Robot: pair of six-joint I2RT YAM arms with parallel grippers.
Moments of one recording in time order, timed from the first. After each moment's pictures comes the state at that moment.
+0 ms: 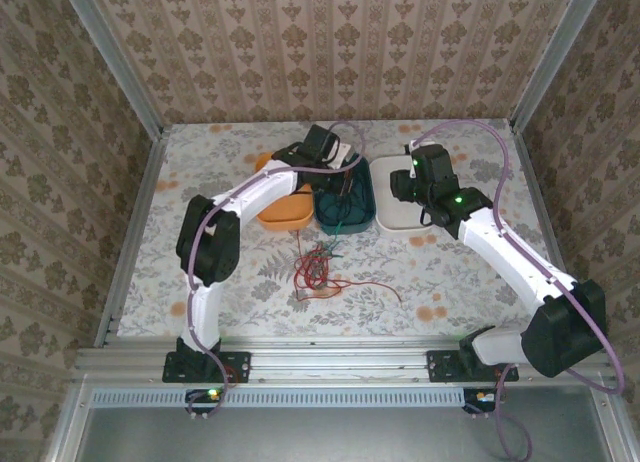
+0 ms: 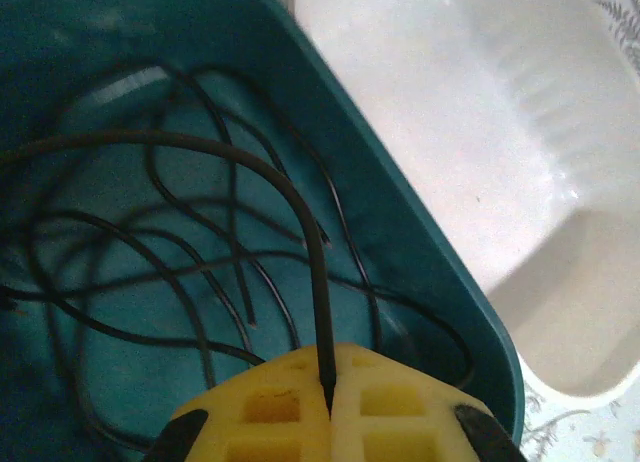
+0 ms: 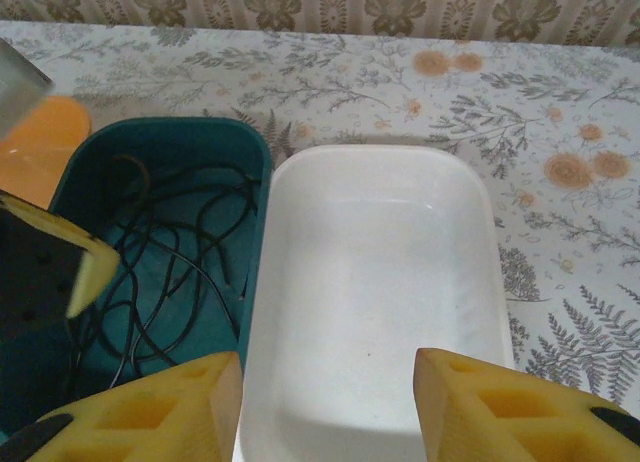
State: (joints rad) left arm -0.65 2.07 1.73 -0.58 0.29 -0.22; right arm 0.38 1.33 1.12 -0.43 0.22 0.21
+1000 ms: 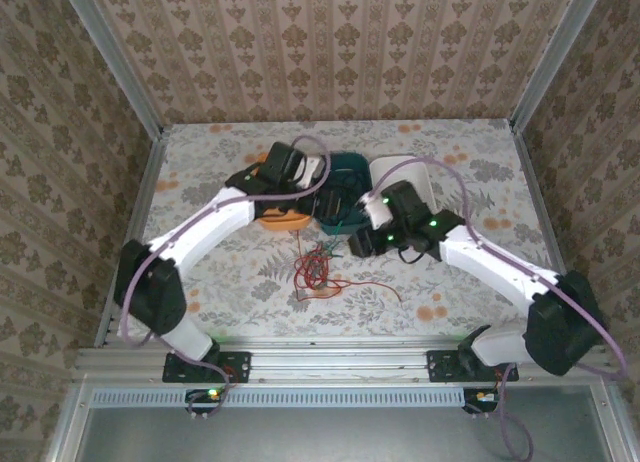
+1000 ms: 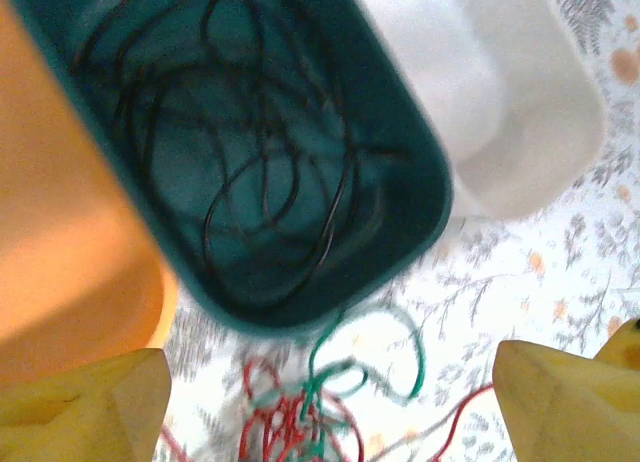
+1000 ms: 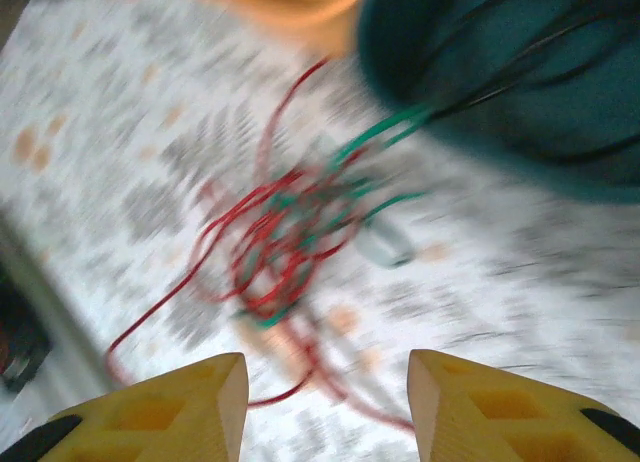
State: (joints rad) left arm -0.64 1.57 1.29 -0.61 0.24 -0.28; right arm 0.59 1.37 0.95 -0.50 -0.39 0.20
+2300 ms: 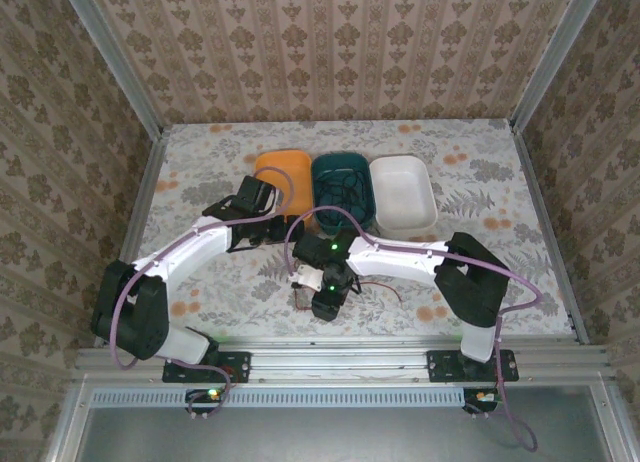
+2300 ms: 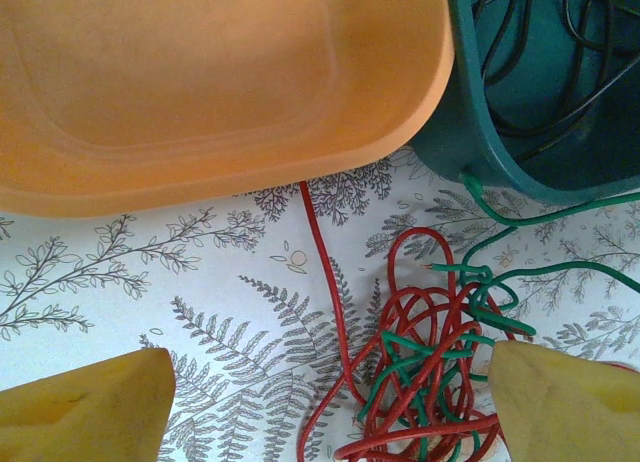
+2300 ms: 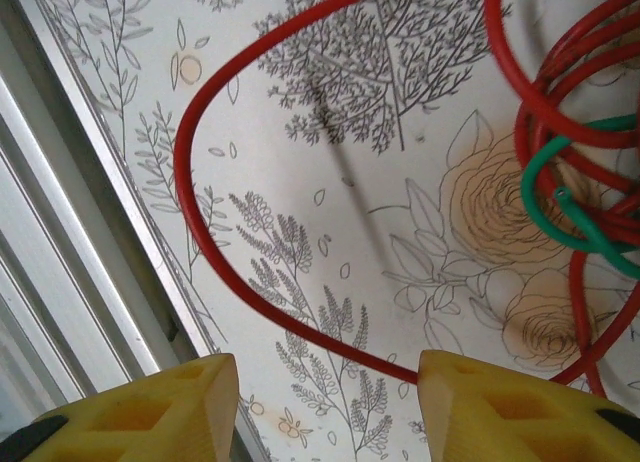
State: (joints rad) left arm -0.51 1.43 0.95 -0.54 0.22 -0.47; right arm 1.02 1.84 1.28 -0.90 -0.20 -0.14
